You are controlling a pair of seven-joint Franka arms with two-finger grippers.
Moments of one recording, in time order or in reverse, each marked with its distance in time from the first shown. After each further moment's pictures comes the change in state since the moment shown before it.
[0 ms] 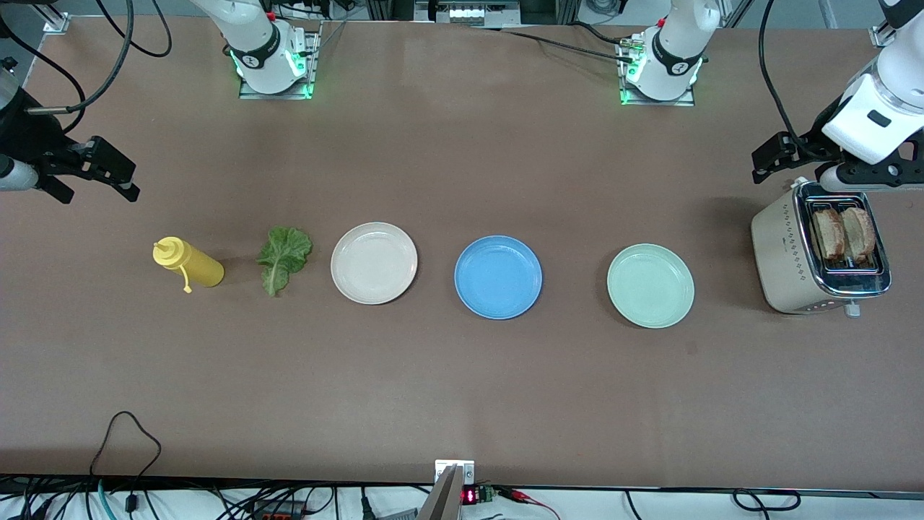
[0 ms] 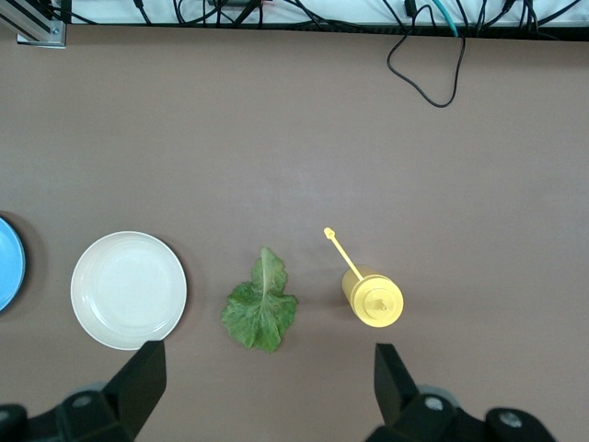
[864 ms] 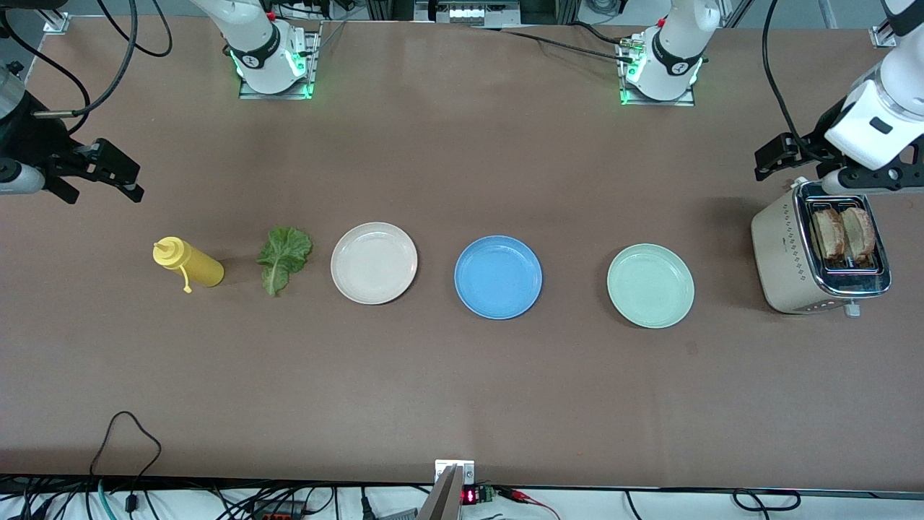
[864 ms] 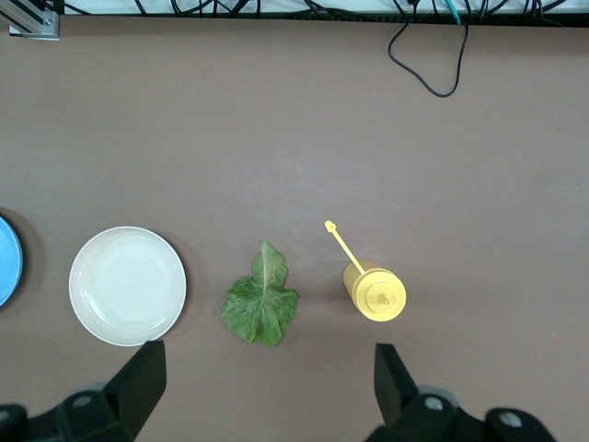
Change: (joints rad) left arm 0.022 0.022 0.008 0.000 0.000 -0.051 -0.002; right arm 0.001 0.003 0.000 -0.018 0.004 -0.001 0.010
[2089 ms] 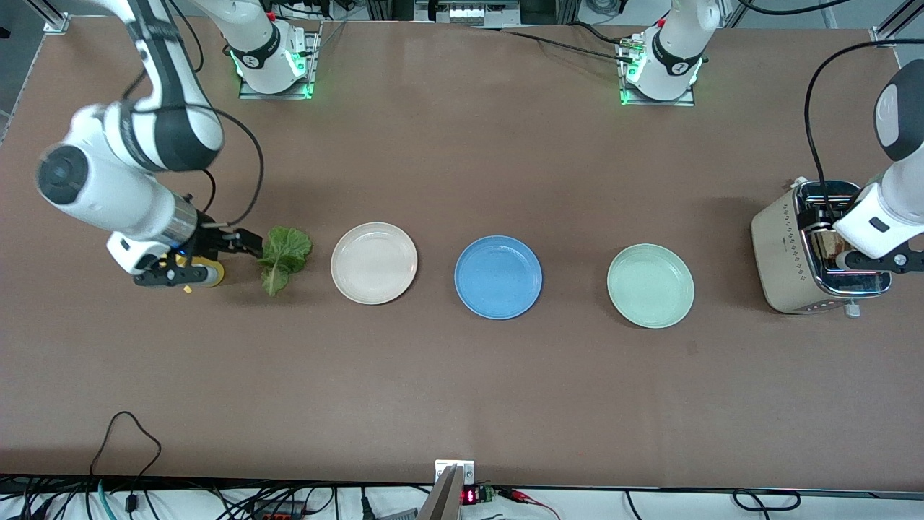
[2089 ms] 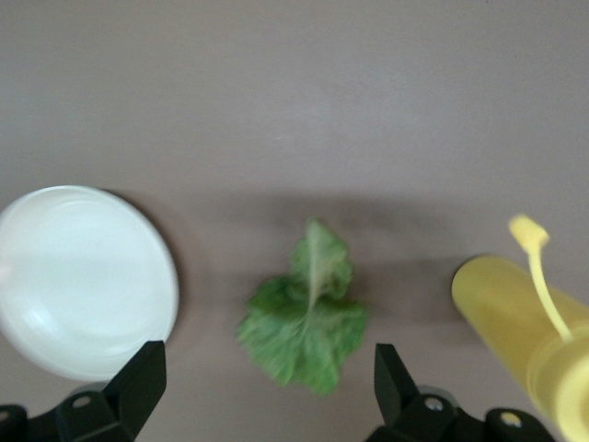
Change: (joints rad) left arm 0.116 0.227 0.003 0.011 0.293 0.184 0.161; right arm 0.064 0.296 0.010 -0.273 0.067 0.393 -0.008
